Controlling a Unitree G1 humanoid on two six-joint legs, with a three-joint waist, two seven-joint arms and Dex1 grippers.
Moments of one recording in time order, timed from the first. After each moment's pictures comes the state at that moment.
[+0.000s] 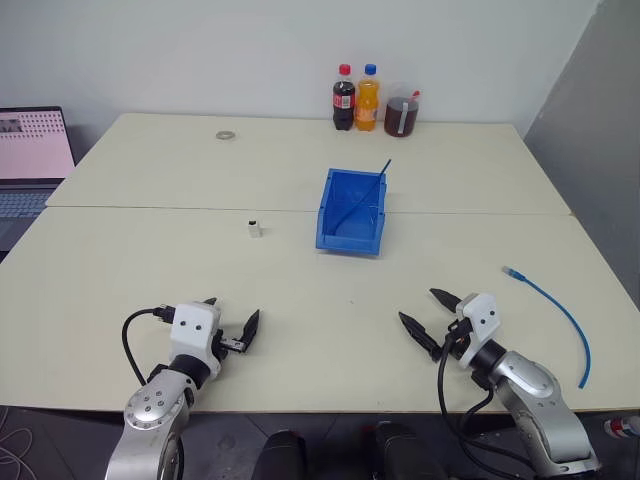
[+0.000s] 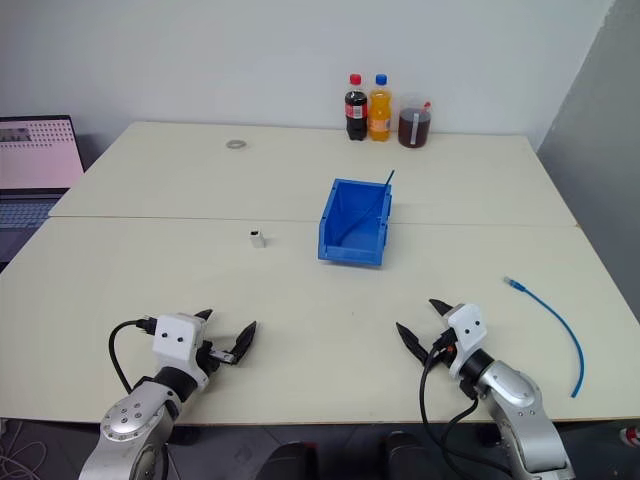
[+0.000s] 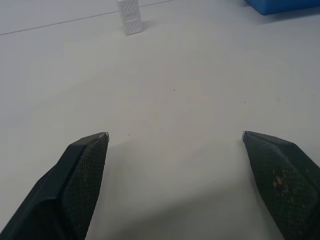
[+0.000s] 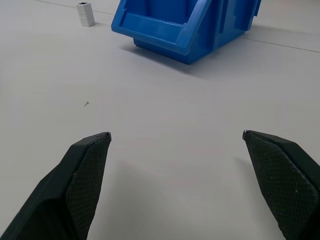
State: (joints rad) left arm 0.23 0.34 0.16 -0.32 -0.16 0.25 -0.35; right arm 0.10 -0.36 0.04 -0.22 0.25 0.12 0.56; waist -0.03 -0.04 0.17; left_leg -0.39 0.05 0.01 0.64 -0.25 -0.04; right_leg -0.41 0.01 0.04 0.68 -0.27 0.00
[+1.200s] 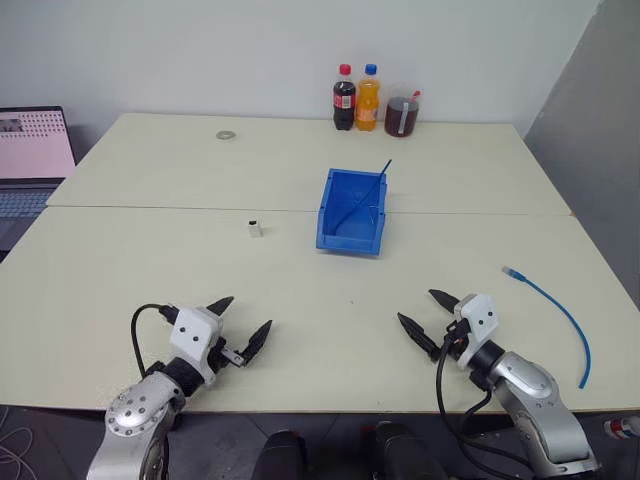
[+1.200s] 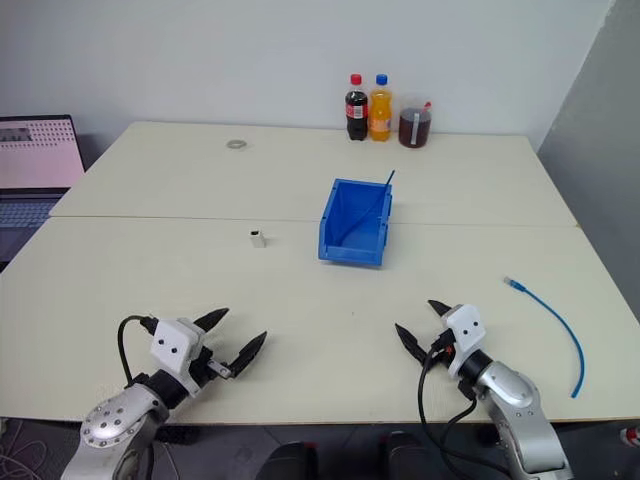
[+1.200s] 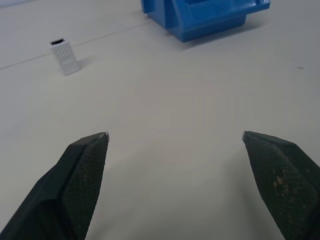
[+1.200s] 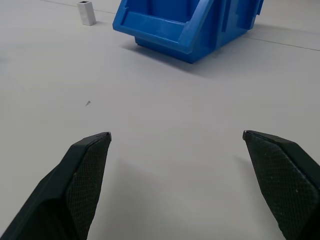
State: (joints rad) left arm 0.21 0.48 0.15 -0.30 -0.24 0.11 -0.63; right arm 0.10 -0.35 0.03 -0.22 0.25 0.12 0.53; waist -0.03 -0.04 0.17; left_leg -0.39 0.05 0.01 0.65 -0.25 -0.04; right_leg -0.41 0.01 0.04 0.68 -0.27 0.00
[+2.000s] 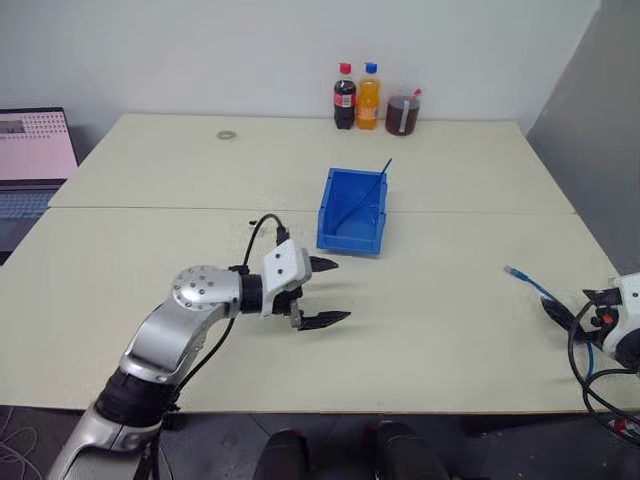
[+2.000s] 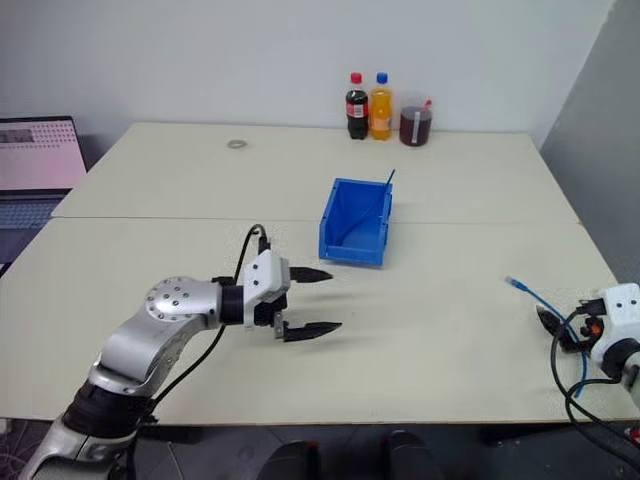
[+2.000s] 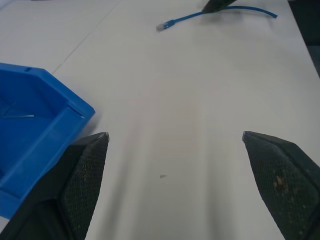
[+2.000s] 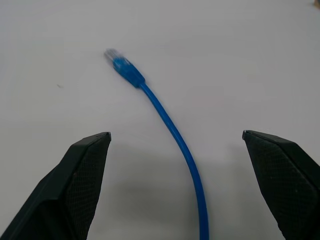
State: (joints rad) left arm -0.43 0.61 -0.23 -0.23 -0.29 0.38 -1.01; right arm 0.07 -0.77 -0.45 0.09 0.38 0.46 0.65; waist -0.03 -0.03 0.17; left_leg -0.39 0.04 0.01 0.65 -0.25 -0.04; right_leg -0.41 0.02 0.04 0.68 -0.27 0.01
